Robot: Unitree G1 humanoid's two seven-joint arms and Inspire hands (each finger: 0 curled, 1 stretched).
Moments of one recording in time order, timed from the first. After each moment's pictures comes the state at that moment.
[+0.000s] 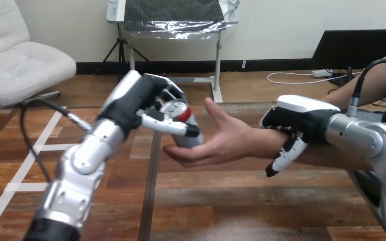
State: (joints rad) left arm -0.48 0.30 -0.15 0.34 0.24 0.02 -0.24; right arm -0.69 -0.63 0.37 0.67 -0.51 -0.23 0.48
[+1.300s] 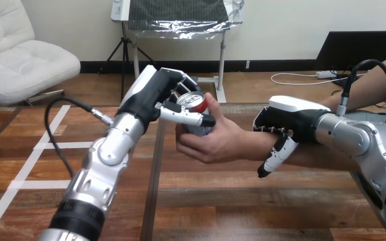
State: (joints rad) left arm -0.62 0.18 -0.16 0.62 0.28 -0.12 -0.12; right arm -0.69 -0.59 0.38 0.62 -0.52 -0.14 0.51
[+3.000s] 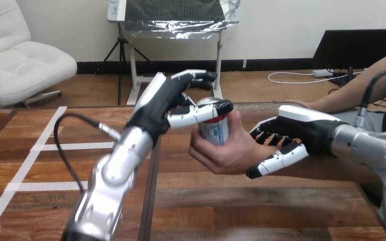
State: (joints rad) left arm -0.44 0.15 -0.16 0.33 0.24 -0.05 -0.18; right arm -0.52 -0.67 0.29 0.37 -0.41 -0.10 0.62
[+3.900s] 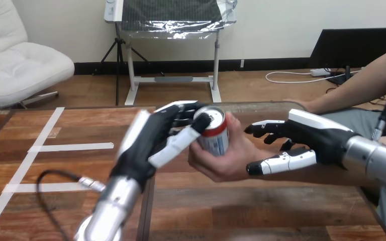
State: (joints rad) left arm -0.06 0.13 -0.14 0.00 0.19 -0.11 -0.12; right arm -0.34 -0.68 0.17 0.13 -0.33 -0.01 0.64
